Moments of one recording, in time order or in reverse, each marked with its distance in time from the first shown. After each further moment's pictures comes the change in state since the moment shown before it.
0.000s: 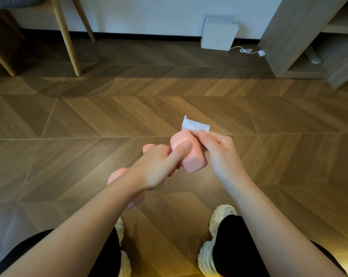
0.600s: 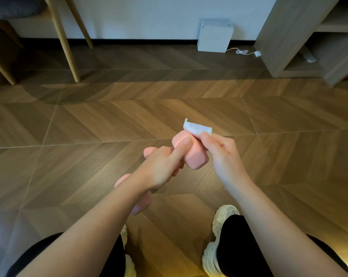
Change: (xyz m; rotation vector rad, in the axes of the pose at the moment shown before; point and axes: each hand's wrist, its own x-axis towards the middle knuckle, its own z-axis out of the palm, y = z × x) left_hand 0.007 0.005 0.003 0.133 0.022 -0.024; right_hand -0.003 0.005 -0.002 -0.001 0.003 -0.075
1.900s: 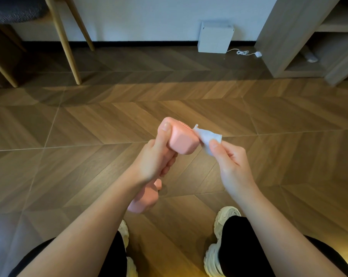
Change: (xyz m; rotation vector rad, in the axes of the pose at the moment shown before) left_hand 0.008 -0.005 -0.012 -0.357 0.075 0.051; right_hand -0.012 0.007 -0.008 -0.051 0.077 -0.155
